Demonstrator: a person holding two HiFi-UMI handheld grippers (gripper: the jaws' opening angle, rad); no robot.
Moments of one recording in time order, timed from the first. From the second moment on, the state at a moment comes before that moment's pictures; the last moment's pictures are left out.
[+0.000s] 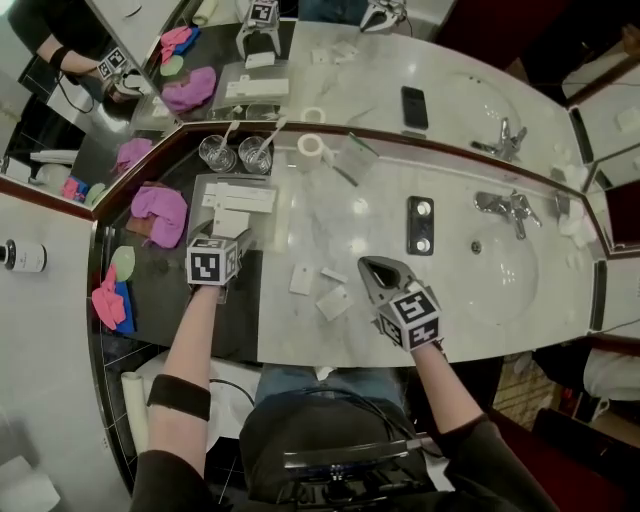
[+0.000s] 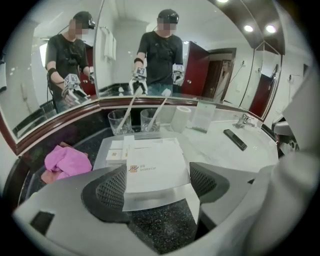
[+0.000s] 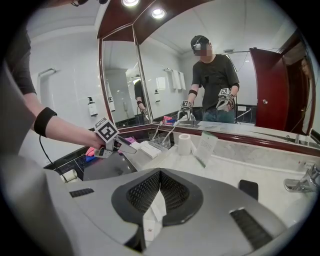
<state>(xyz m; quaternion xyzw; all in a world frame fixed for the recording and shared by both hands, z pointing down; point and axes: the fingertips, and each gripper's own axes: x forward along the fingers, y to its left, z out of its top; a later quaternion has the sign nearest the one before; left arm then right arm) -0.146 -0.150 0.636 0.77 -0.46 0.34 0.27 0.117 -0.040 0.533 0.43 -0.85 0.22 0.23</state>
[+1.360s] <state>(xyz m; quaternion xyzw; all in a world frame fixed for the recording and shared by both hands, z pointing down) -0.183 0.001 0.663 0.75 -0.47 0.35 0.30 0.116 -0.002 0.502 0.42 -0.86 0.19 0.20</state>
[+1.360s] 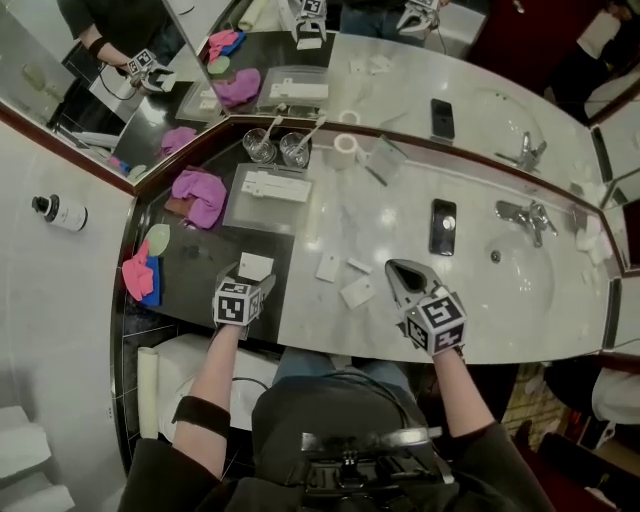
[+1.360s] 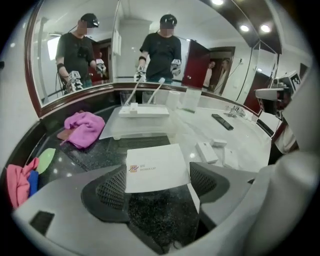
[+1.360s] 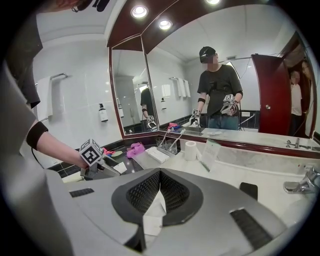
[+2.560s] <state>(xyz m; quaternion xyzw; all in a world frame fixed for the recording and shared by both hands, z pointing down) -0.188 -0.034 0.615 0.77 -0.51 0.30 0.23 0.117 -0.010 0.508 0.42 -0.86 0.20 0.21</state>
